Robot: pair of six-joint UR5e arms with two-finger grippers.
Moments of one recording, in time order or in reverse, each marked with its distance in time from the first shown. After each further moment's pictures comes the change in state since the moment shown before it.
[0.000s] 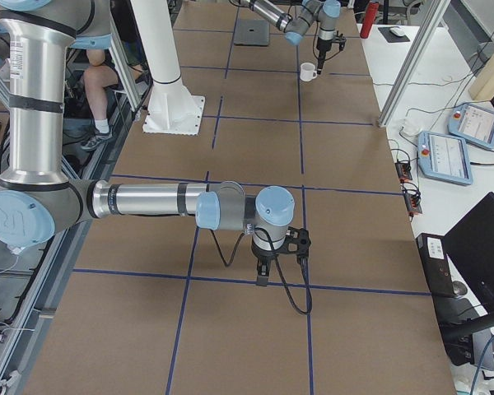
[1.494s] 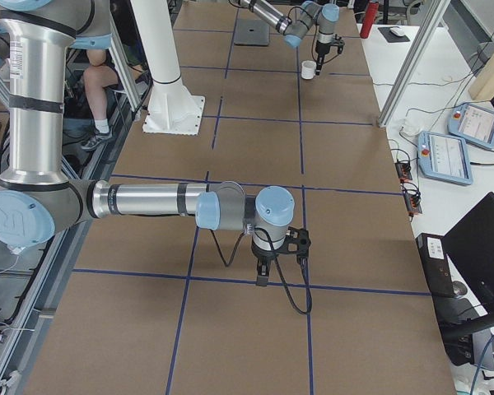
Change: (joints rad) left arm -0.023 0.002 0.020 -0.008 0.001 0.005; right arm 0.000 0.000 0.000 0.000 0.000 0.000
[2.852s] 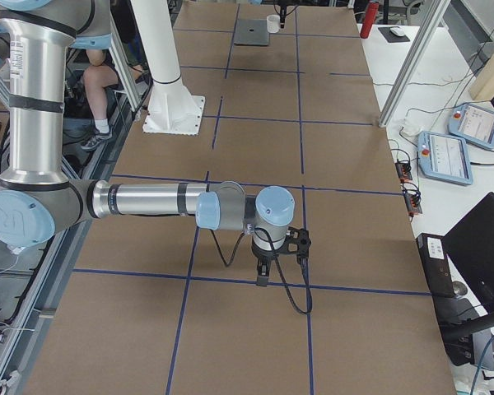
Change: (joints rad) left arm -0.173 0.807 -0.779 0.147 -0.005 0.125; right arm 0.000 0.000 -0.001 0.001 -0.001 0.000
